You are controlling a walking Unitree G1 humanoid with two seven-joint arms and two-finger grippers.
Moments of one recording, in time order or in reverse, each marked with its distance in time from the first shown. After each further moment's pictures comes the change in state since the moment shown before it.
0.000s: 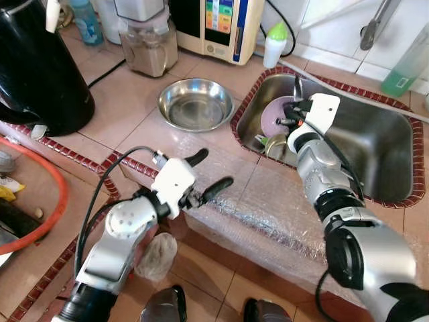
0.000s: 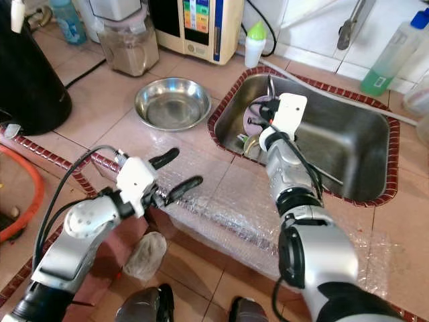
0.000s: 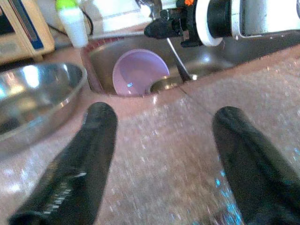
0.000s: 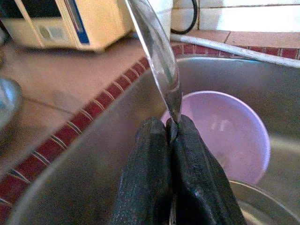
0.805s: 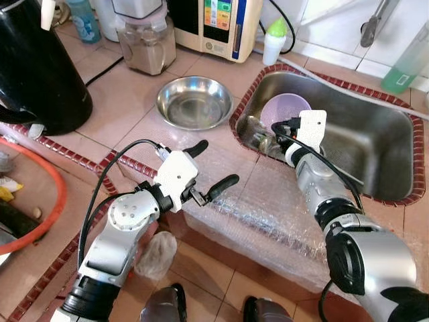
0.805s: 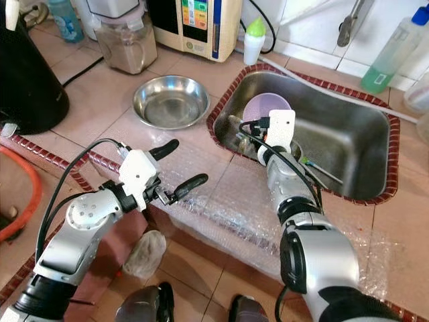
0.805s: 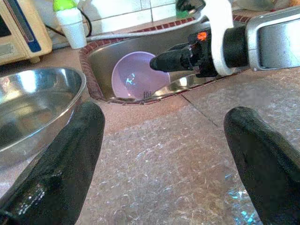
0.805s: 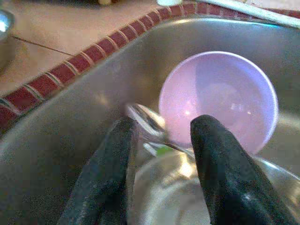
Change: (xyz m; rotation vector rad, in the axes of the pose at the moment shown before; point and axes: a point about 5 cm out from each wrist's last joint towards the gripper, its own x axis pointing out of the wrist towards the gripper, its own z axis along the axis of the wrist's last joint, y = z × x) left arm 0.011 0.007 0.009 0.001 0.000 -0.001; right arm -0.011 0.000 -0.027 -0.052 0.069 0.060
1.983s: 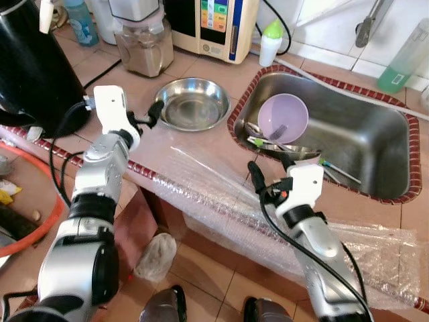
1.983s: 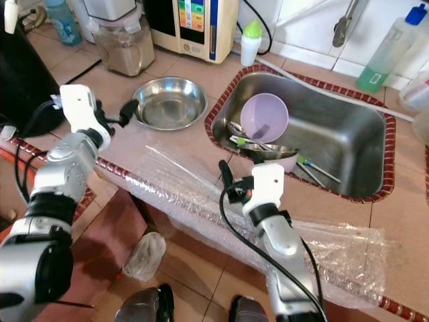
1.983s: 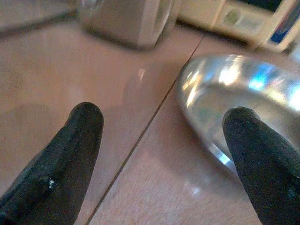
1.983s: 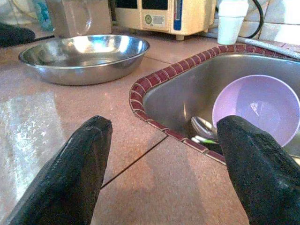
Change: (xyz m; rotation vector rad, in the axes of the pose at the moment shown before) left arm 0.006 0.141 -0.022 -0.474 0.112 0.740; right arm -0.121 0.051 -0.020 -0.073 -0.155 0.194
